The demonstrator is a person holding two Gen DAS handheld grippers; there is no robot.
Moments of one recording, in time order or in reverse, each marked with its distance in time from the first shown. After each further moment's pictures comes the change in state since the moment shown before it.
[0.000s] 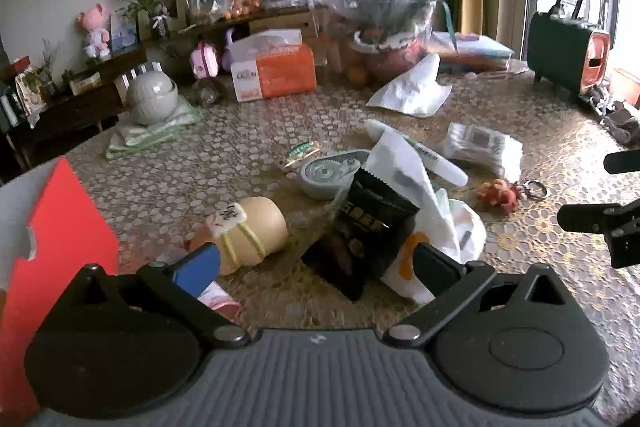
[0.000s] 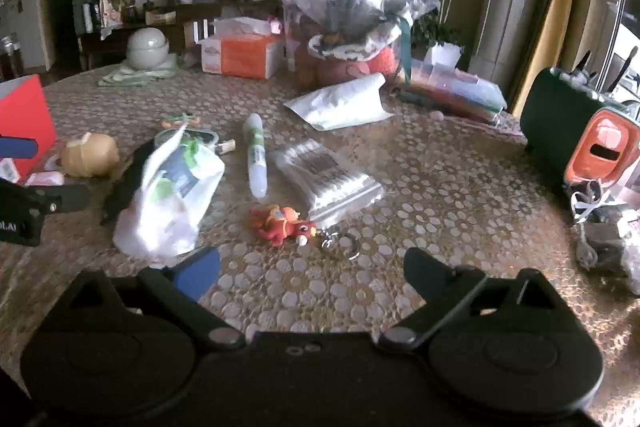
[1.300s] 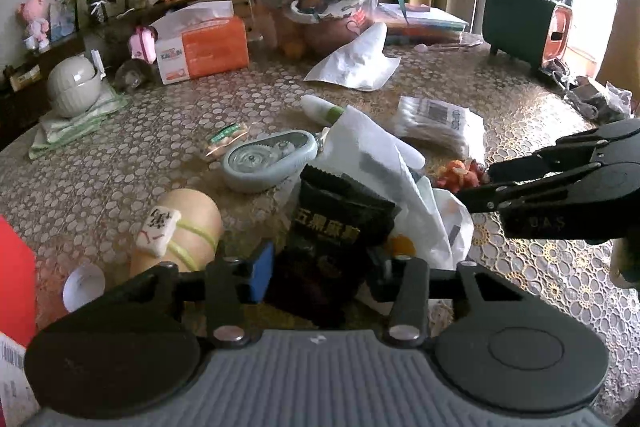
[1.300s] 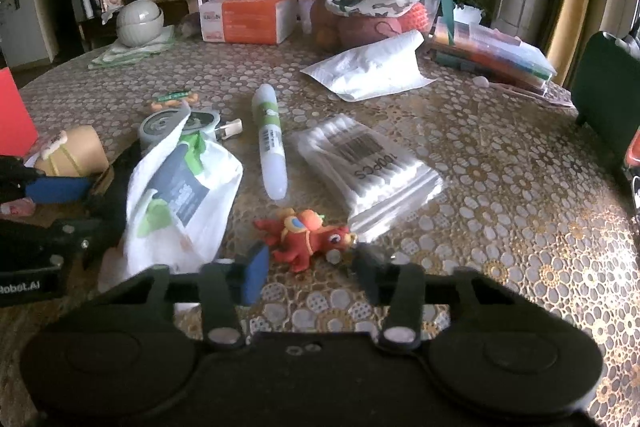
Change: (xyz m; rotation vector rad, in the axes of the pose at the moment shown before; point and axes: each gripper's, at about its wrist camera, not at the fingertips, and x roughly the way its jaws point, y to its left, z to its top) left arm 0.040 -0.018 0.005 0.048 0.060 -0.166; right arm 0.064 0.011 0.013 0.036 0.089 0.063
